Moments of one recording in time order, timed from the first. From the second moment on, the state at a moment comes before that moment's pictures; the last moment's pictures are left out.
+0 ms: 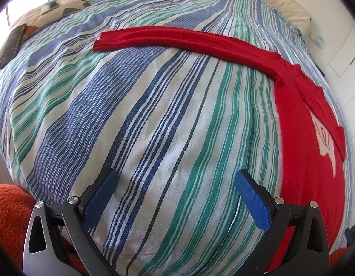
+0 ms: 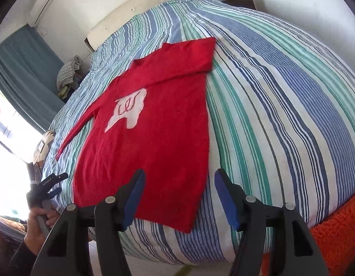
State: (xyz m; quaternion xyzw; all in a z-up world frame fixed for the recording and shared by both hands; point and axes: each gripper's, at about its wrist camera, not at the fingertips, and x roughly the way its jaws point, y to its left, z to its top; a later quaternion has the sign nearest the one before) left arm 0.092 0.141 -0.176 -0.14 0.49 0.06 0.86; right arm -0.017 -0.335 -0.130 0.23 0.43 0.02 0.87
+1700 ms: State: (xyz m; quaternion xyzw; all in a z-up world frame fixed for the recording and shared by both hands) left arm 0.092 0.134 -0.180 -0.11 0.50 0.06 0.86; right arm -0.018 -0.329 -0.121 0.20 0.42 0.03 0.89
